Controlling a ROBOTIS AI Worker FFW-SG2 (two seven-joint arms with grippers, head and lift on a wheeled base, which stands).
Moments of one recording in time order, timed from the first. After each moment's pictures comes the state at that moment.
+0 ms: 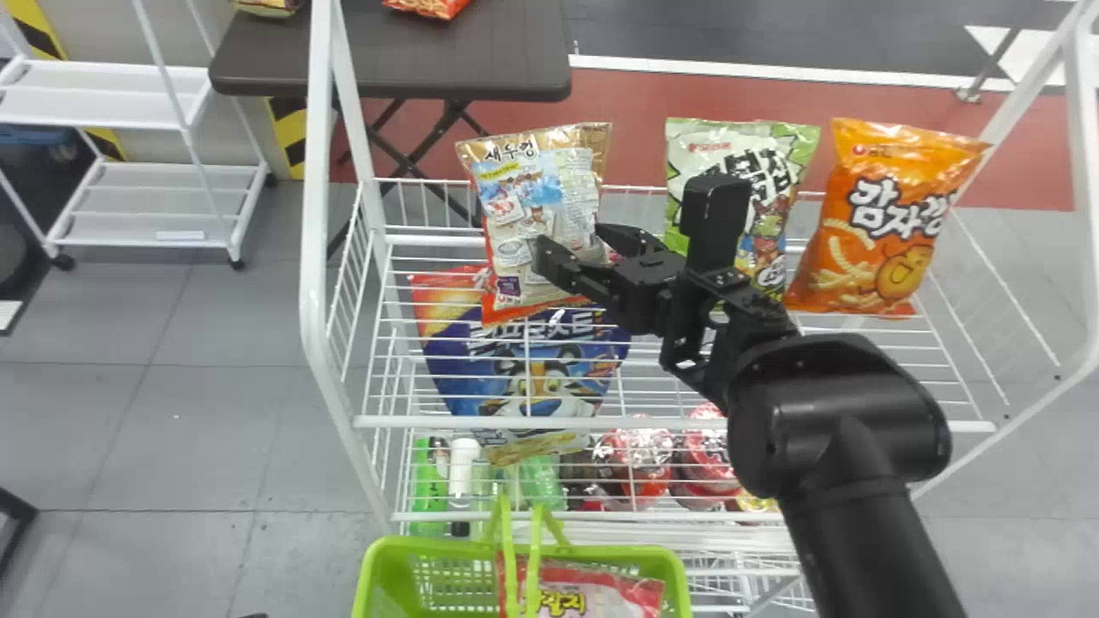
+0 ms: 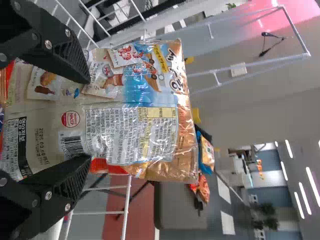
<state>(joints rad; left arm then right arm) 0.64 0.10 0.05 -1.83 0.60 0.89 -1.05 -0.09 0.00 0.12 -1.61 -0.10 0.49 0.41</state>
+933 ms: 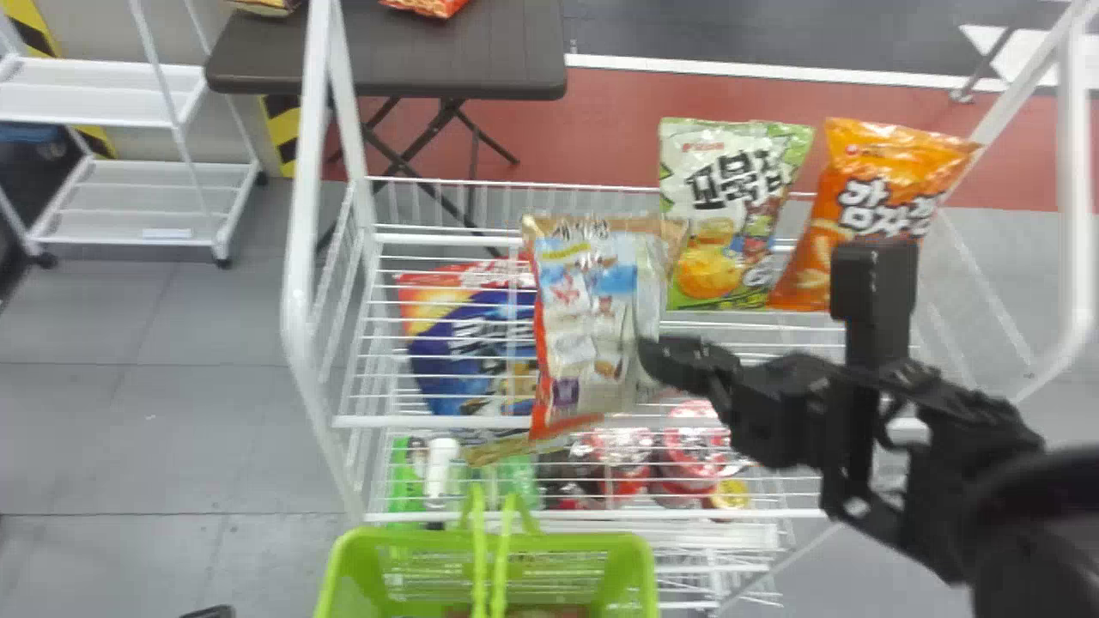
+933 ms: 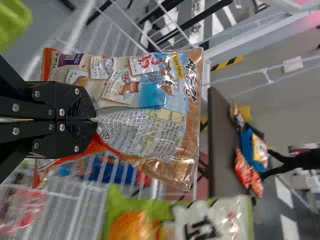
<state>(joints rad) 0.61 0.10 0.05 -1.81 0.61 0.89 -1.04 0.38 -0.16 -0.11 -2.51 -0.16 1.21 0.49</state>
